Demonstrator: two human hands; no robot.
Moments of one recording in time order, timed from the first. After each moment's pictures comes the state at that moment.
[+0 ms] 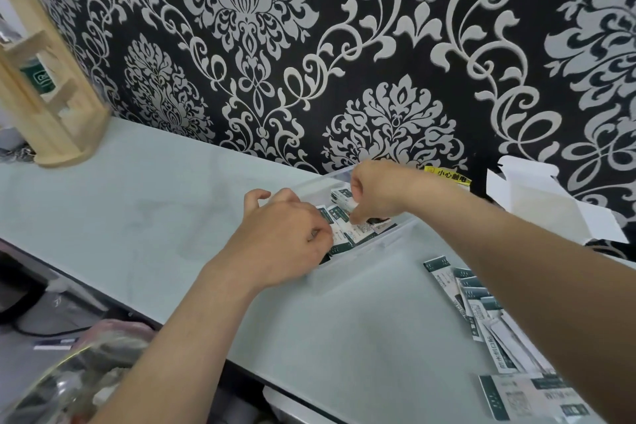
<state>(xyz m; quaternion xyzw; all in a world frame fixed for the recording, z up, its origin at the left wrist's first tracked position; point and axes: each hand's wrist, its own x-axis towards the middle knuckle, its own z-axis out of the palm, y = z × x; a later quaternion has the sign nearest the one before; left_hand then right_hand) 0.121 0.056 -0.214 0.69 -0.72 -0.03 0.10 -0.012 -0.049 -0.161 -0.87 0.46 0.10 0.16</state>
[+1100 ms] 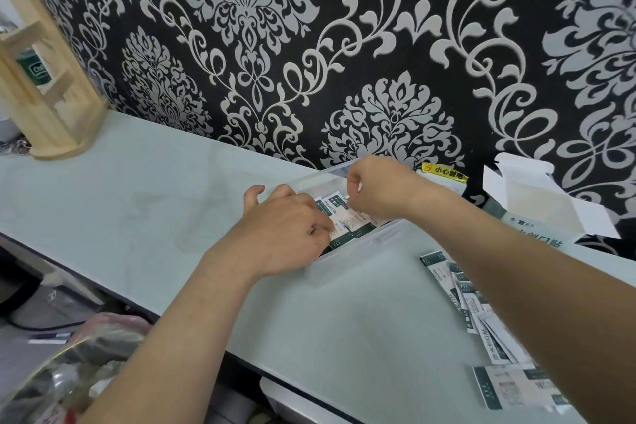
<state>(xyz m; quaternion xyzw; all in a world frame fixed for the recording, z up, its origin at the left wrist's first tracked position) 0.117 0.056 -0.204 0.70 -0.70 -0.09 0.05 -0.016 -0.043 -0.172 -0.87 0.47 0.00 0.14</state>
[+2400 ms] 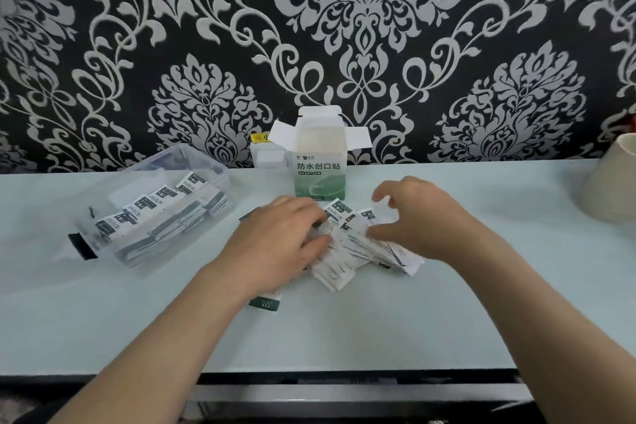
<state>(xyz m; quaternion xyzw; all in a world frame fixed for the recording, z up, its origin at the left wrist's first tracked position) -0.082 0.056 -0.227 0.52 -0.85 -0.04 0.08 -0.290 0.046 -0.211 -0.75 0.64 -0.08 0.13</state>
